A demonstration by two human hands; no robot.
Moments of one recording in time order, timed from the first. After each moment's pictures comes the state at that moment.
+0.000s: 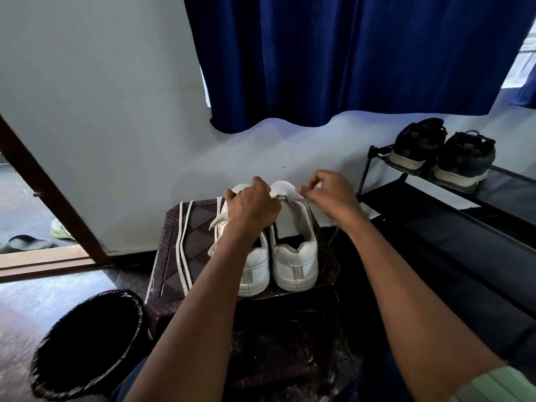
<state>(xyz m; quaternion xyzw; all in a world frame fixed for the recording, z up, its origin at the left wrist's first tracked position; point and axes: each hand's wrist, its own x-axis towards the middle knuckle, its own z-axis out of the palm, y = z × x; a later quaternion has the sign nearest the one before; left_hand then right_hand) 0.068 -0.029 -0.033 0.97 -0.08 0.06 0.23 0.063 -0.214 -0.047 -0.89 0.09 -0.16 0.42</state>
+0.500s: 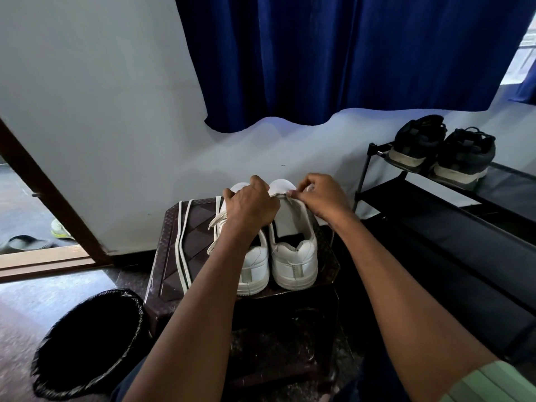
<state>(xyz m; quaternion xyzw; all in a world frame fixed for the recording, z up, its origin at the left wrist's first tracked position) 0.069 -0.029 -0.034 0.97 -0.08 0.06 0.23 0.070 -0.200 -0.057 -0.90 0.11 -0.14 0.40</state>
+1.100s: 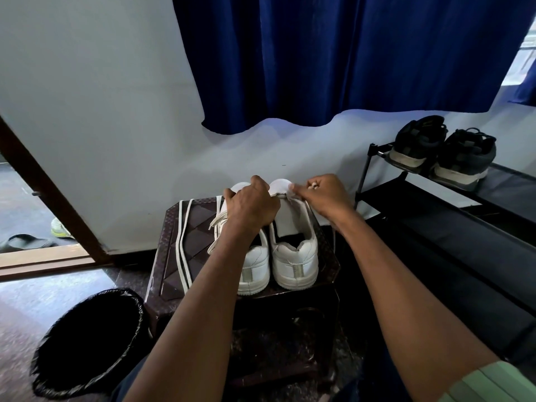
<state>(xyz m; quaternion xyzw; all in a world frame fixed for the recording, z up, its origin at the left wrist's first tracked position) 0.066 -0.028 -0.032 0.97 -0.08 0.05 0.23 0.066 -0.202 -0.055 -0.85 0.09 -0.15 0.49</state>
